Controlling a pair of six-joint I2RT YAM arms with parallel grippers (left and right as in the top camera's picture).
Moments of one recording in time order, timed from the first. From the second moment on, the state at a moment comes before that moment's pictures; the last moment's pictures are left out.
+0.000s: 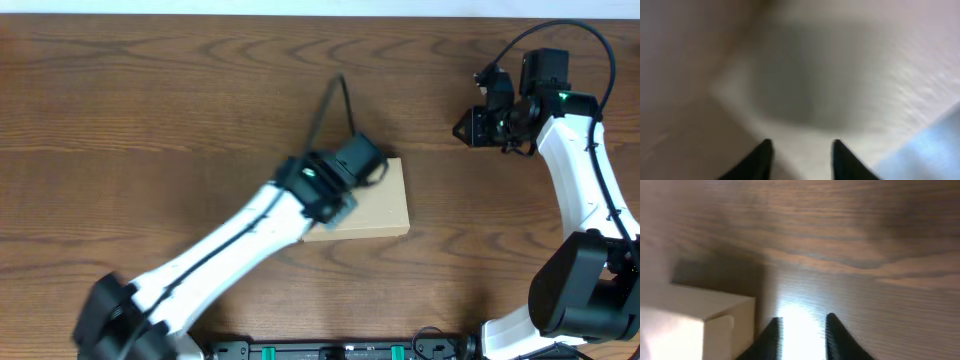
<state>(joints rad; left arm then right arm) -0.82 1.61 1.38 -1.00 -0.24 0.02 -0.12 1.73 1.41 -0.88 -0.33 -0.12</state>
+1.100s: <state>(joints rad) -0.16 0.91 0.76 -0.79 -0.15 -0.16 -0.12 1.15 0.99 -0.69 0.02 -0.02</state>
